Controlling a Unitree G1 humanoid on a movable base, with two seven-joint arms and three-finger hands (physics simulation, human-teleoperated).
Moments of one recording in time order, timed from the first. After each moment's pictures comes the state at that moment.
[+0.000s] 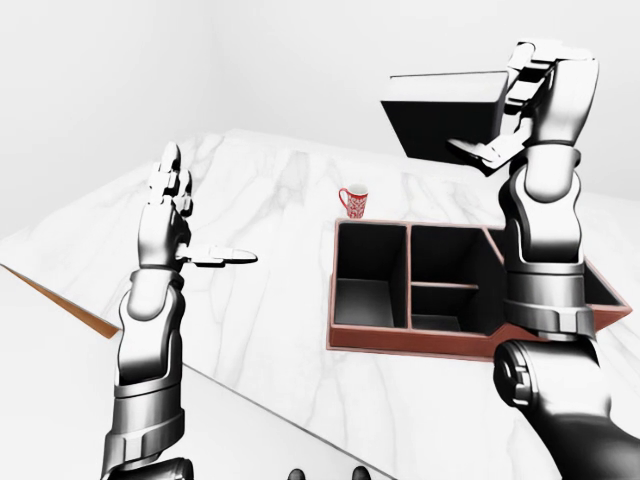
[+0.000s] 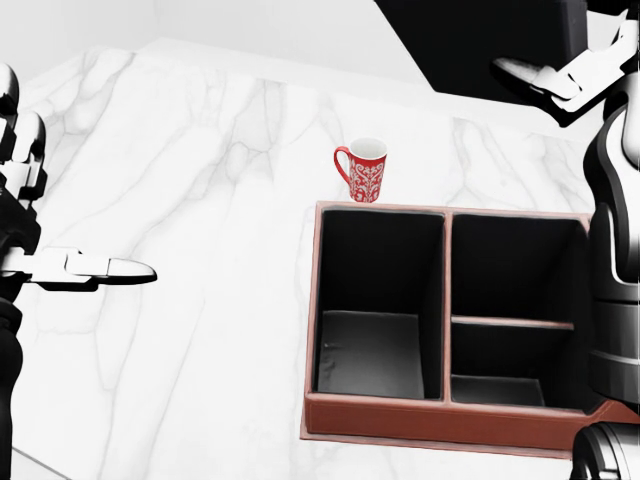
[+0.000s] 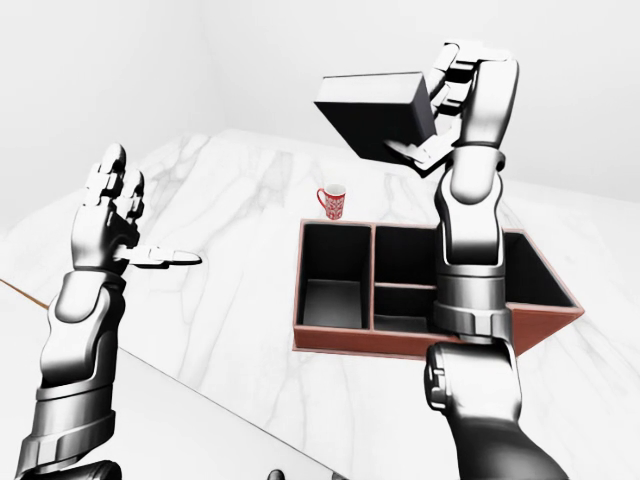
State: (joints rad) left arm -0.37 0.26 0.24 -0.09 -0.06 0.09 -0.13; right arm -0.91 -0.38 -0.19 0.23 -0.08 0.09 -0.19
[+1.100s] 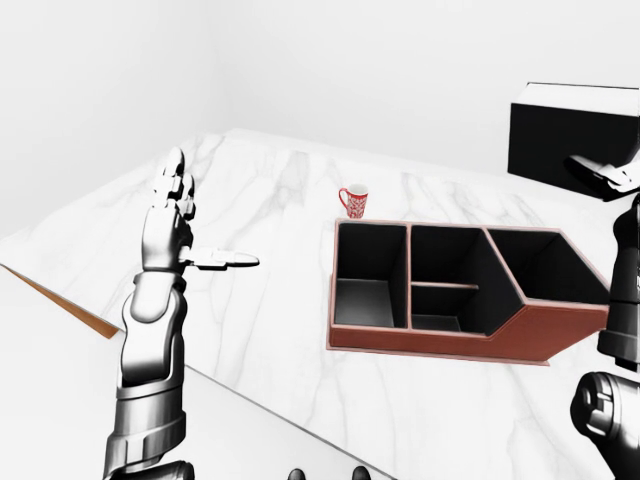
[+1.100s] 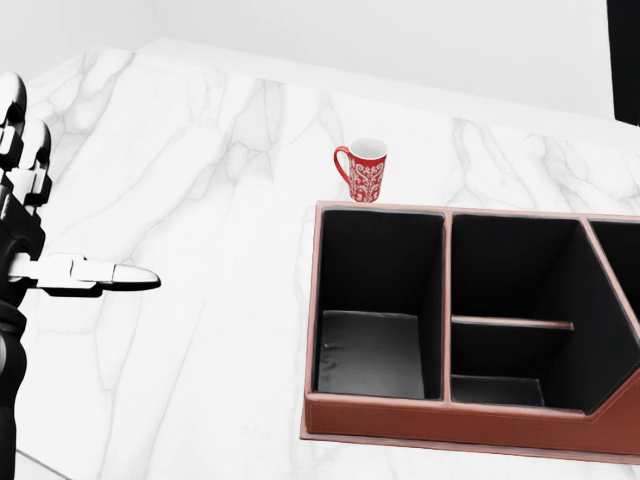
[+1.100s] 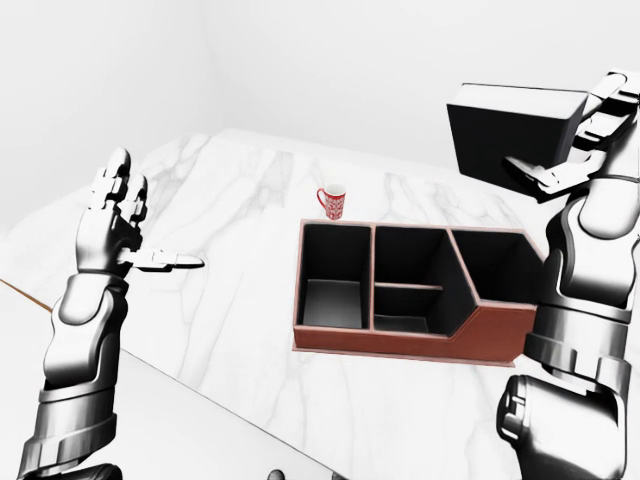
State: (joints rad) left arm -0.36 0.26 0.23 -0.09 -0.04 0.09 -0.13; right arm -0.71 -0.68 -0.39 0.28 0.12 0.09 -0.22
